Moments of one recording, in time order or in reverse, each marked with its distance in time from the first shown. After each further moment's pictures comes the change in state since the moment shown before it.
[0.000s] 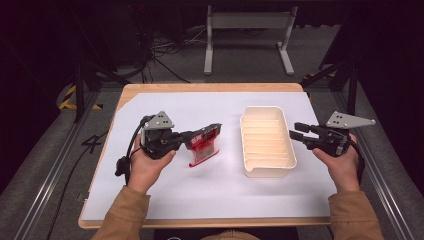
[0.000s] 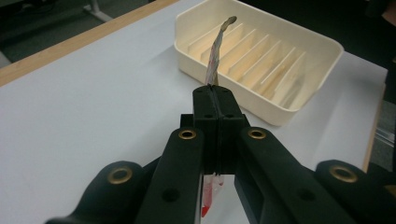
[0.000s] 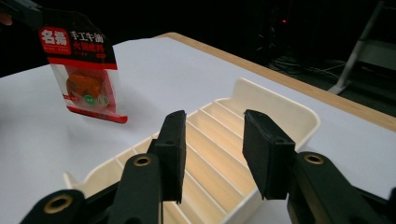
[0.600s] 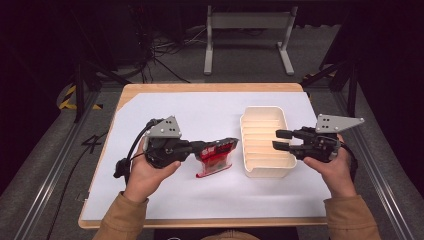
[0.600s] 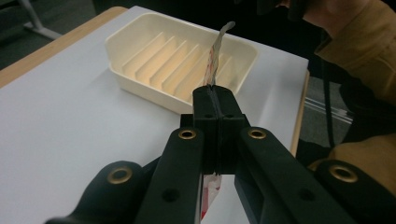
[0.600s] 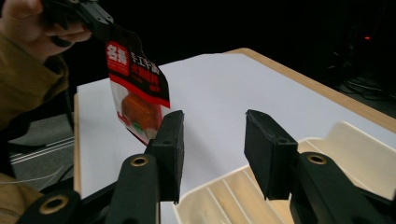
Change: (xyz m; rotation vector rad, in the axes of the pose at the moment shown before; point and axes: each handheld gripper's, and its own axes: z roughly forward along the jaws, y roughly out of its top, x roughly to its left) left arm -0.040 0.021 -0.017 0.005 -0.182 0.104; right arm 0.046 0.029 0.010 -0.031 0.269 -0.070
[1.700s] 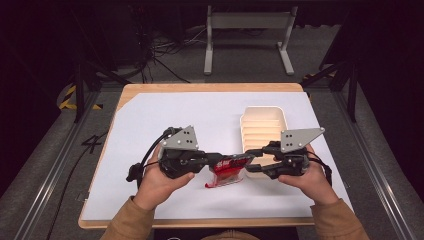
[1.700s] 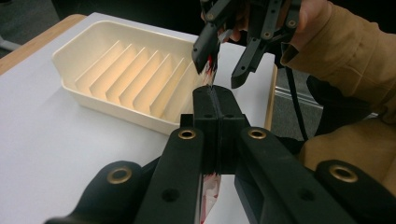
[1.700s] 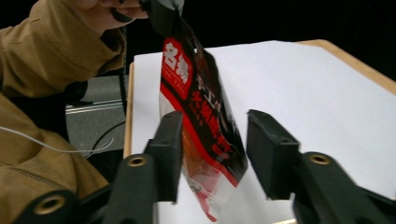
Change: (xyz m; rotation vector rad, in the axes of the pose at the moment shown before) left arm -0.025 0.008 0.019 0.008 -0.089 0.075; right arm 0.046 0.008 0.056 0.108 0.211 -0.127
